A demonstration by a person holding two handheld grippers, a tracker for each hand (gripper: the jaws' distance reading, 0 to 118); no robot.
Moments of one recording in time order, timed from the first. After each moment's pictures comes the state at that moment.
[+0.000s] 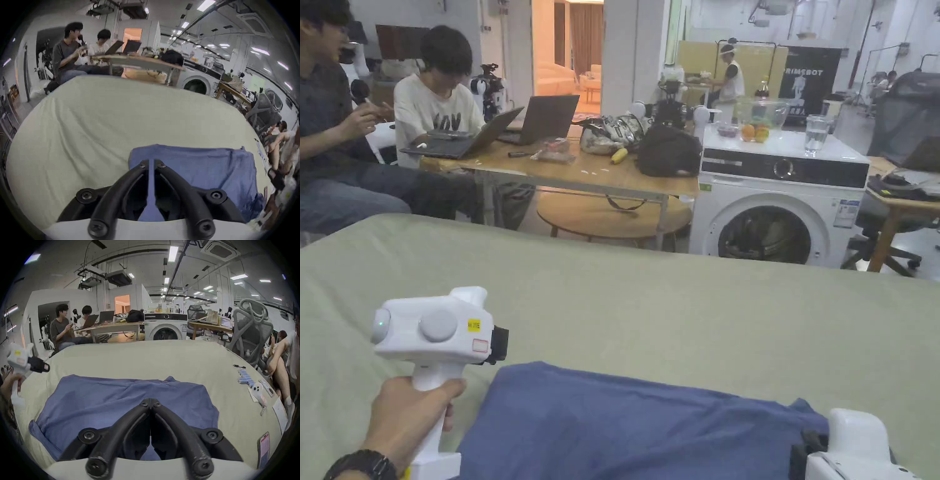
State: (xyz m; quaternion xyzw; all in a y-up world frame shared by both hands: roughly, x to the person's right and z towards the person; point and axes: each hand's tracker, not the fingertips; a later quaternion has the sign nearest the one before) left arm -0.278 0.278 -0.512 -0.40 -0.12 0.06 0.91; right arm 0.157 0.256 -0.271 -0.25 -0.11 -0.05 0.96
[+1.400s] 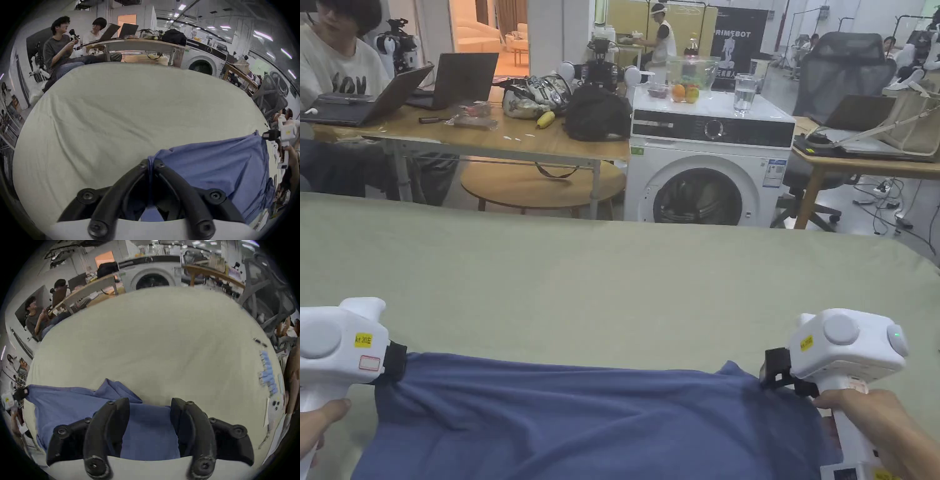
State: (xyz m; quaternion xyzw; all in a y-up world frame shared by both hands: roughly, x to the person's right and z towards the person) left arm -0.272 0.252 -0.498 -0.44 -0.11 0.00 0.89; right arm 0.344 0.211 -0.462 -0.51 -0.10 -0.14 0.84
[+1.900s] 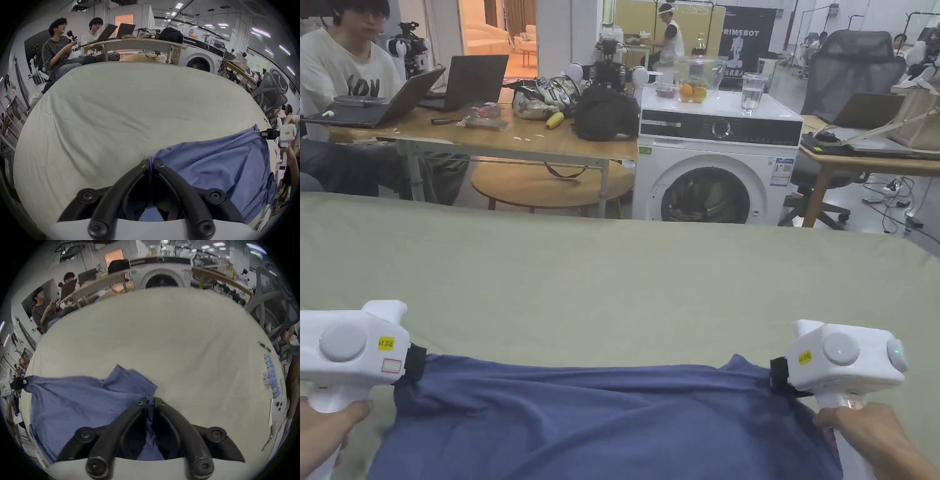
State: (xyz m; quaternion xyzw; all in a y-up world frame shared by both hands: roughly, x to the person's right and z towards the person) left arm -0.269 0.251 -0.487 -0.44 -0.11 -0.01 0.89; right arm 0.321 0.218 -0.422 -0.44 -0.08 -0.10 0.89
